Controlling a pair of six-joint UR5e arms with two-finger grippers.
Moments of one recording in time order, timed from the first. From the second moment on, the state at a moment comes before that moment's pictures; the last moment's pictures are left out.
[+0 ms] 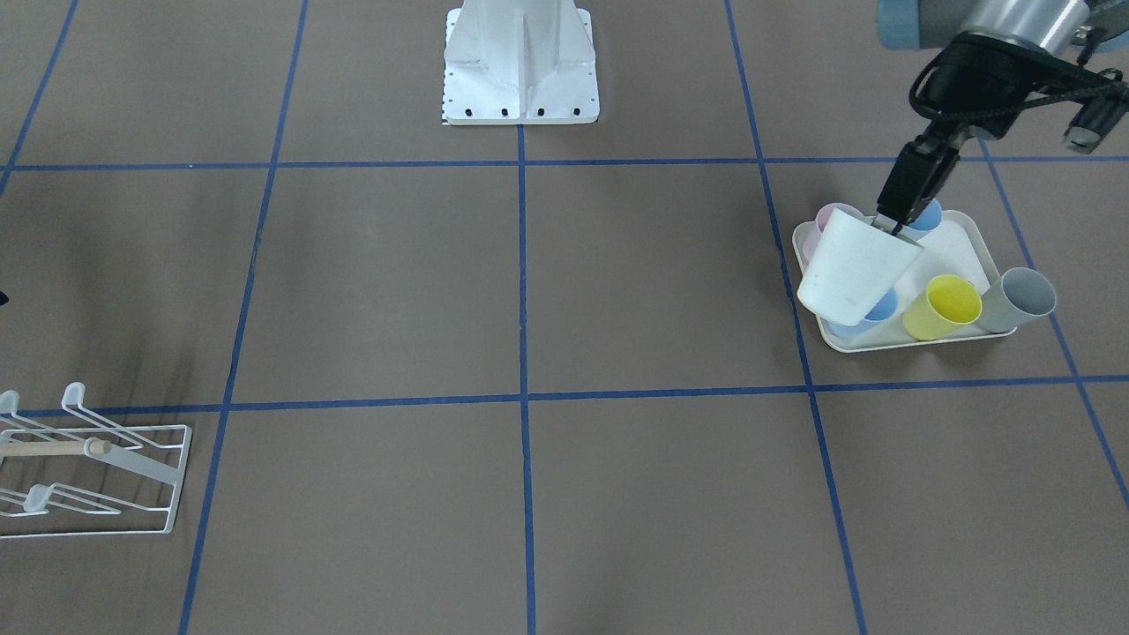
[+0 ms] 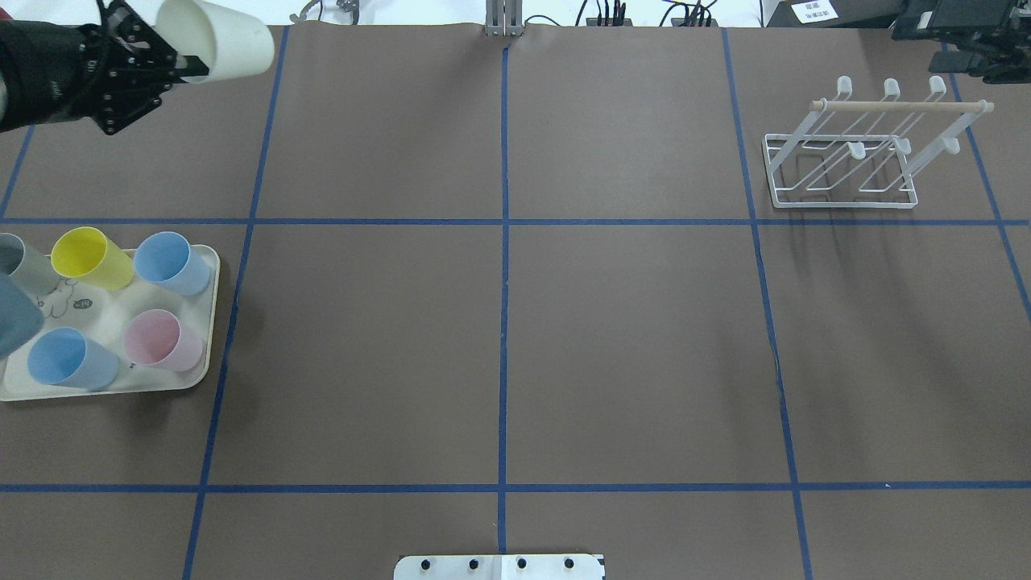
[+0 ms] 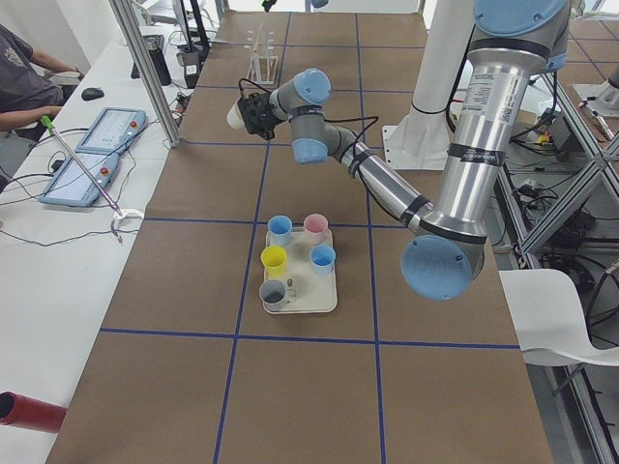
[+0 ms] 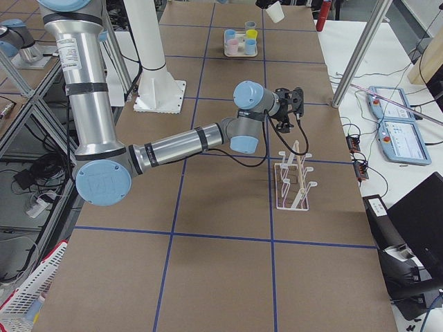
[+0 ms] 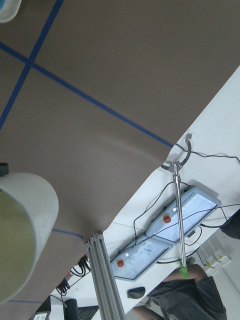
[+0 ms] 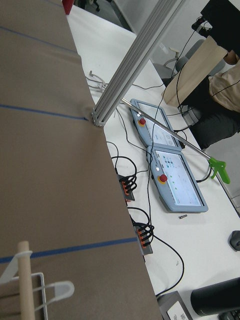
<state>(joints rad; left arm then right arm) -0.95 -1.82 -2.01 -2.33 -1.80 -1.91 1.26 -1.41 1.74 -0.46 2.18 1.36</state>
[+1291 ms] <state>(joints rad) -0.58 -2.06 -1.87 -2.69 -1.40 -2.11 0.94 -1.30 1.77 -0.08 1.92 1.92</state>
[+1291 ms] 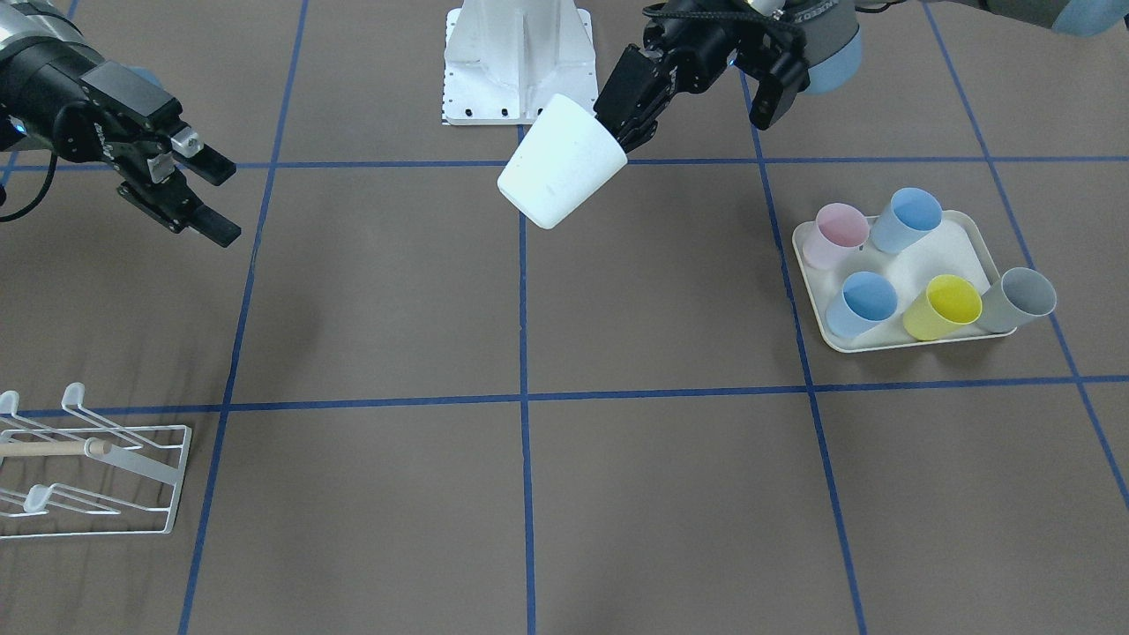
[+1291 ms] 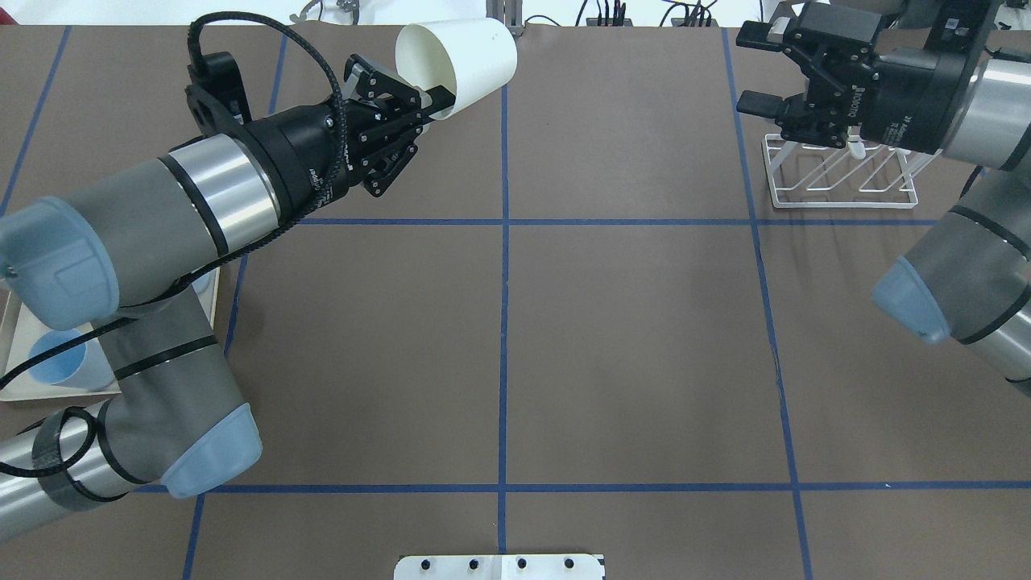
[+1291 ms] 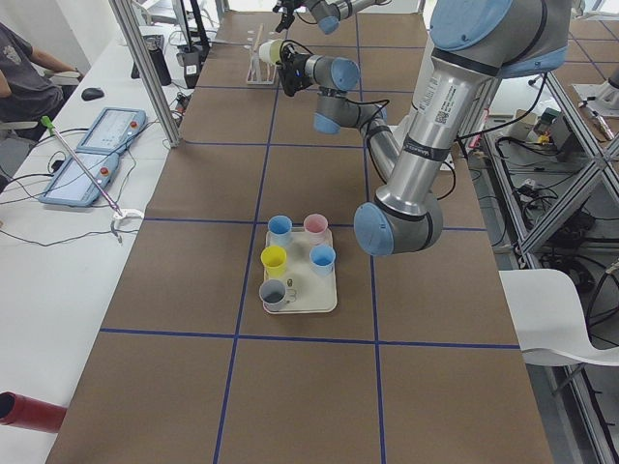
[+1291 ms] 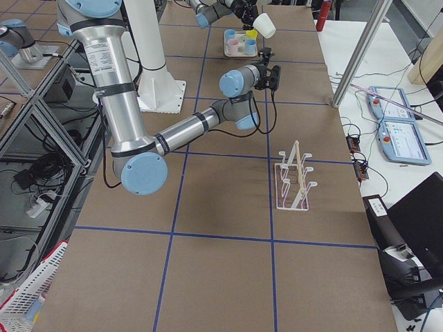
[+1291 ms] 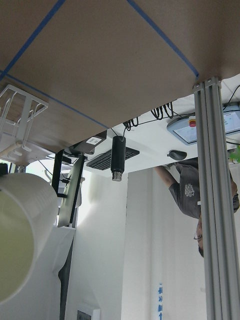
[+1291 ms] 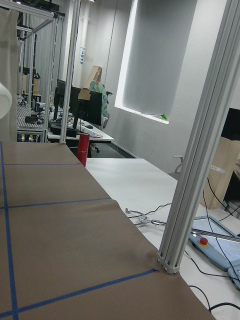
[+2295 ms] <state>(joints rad) -0.57 -2.19 -1.72 -2.82 -1.40 -2.10 0.75 -1.17 1.76 -0.08 1.70 2.02</state>
